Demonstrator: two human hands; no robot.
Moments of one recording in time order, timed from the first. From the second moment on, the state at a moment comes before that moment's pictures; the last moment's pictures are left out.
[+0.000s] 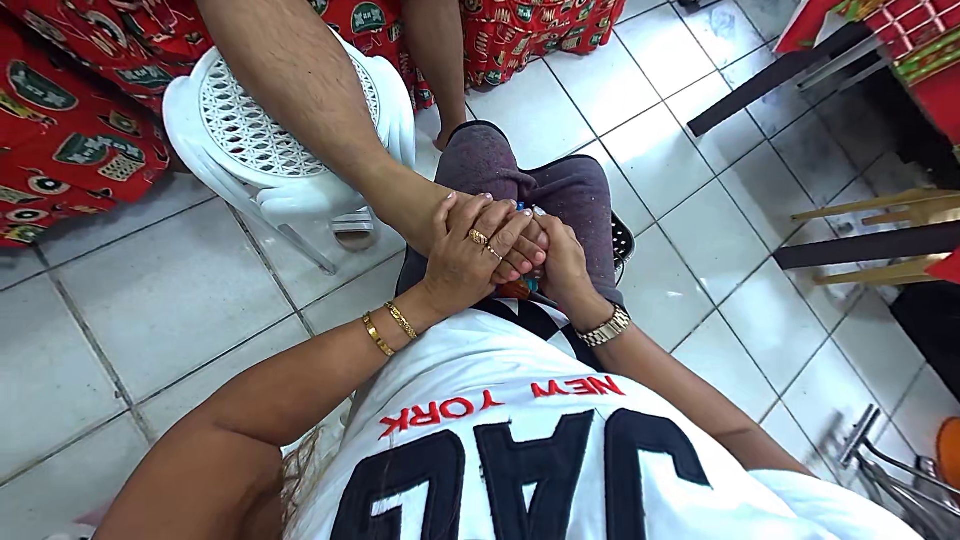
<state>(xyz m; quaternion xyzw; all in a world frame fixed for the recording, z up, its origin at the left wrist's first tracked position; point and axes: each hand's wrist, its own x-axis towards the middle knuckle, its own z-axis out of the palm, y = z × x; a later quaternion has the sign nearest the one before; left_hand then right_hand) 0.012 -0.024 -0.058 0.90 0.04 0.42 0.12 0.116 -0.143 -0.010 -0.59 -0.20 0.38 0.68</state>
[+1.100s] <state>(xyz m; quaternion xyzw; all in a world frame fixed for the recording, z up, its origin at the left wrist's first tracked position) 0.007 -0.018 -0.061 0.92 0.04 0.35 0.15 0.201 -0.218 0.028 -0.86 -0.45 0.17 0.15</state>
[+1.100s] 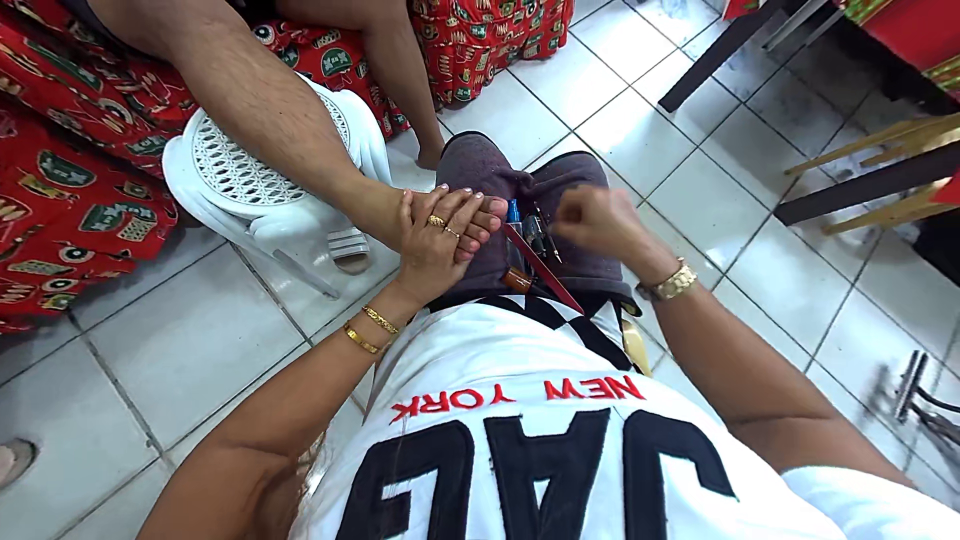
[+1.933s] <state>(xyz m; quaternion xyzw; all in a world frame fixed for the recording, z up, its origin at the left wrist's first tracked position) 0.032 -0.097 -0.032 0.82 -0.05 0.27 0.50 0.164 -0.232 0.062 -0.84 -0.34 0.29 0.30</state>
